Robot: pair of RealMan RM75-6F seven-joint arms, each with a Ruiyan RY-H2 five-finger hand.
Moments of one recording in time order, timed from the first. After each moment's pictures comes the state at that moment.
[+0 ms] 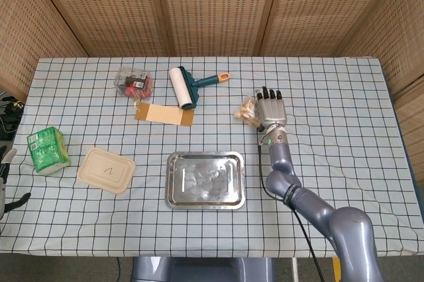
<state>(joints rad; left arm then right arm) -0.05 -1.25 -0.09 -1.42 1.39 1.49 0.10 1.04 -1.94 0.47 -0.61 -0.66 0.66 -0.60</state>
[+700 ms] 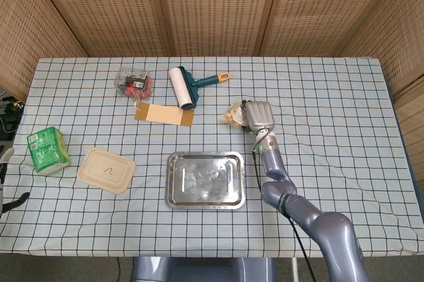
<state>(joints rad) -0.04 -1.24 -0.09 -1.42 1.39 1.51 0.08 1.04 -2.02 0.39 -0.53 -0.96 0.74 -0.21</state>
